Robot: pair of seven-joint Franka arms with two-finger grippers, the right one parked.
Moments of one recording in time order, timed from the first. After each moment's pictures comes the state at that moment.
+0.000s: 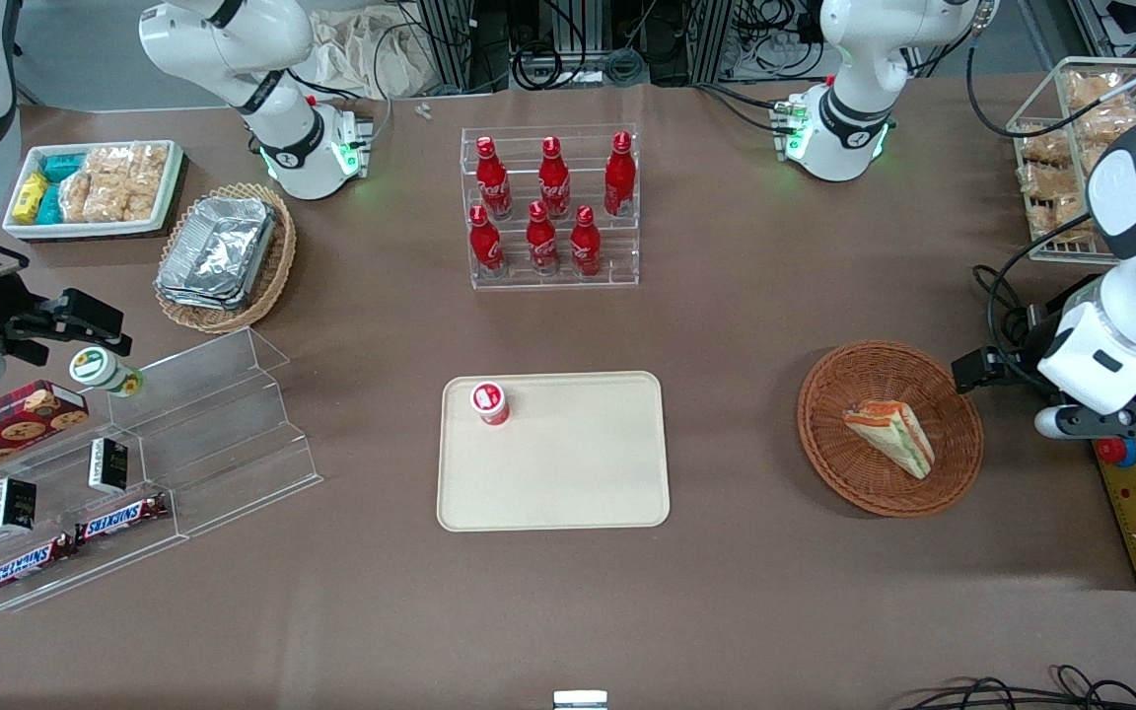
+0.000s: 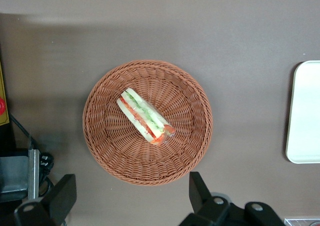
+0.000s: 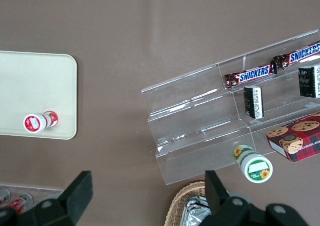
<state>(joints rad) 0.04 0.19 -0.09 -1.63 0.00 1.81 -0.05</state>
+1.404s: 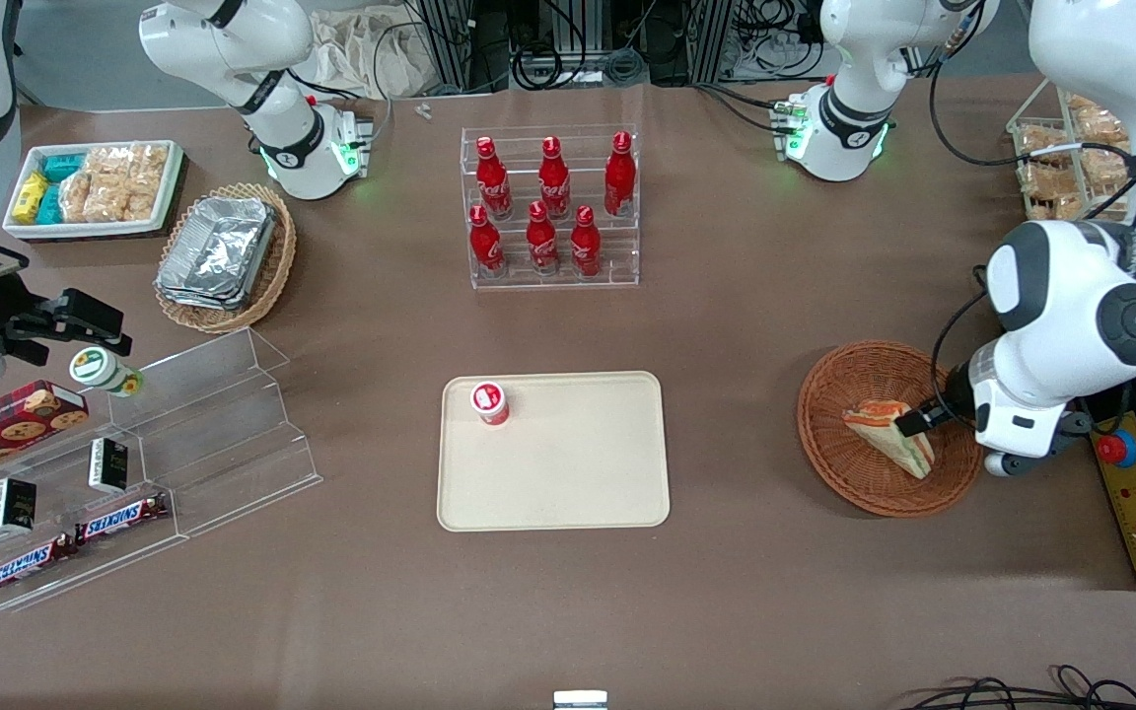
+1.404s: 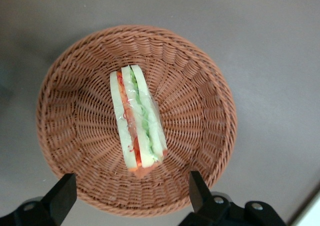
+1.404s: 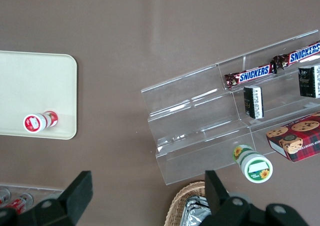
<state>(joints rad) 0.04 0.28 -0.09 -1.93 0.00 2.17 -0.57</state>
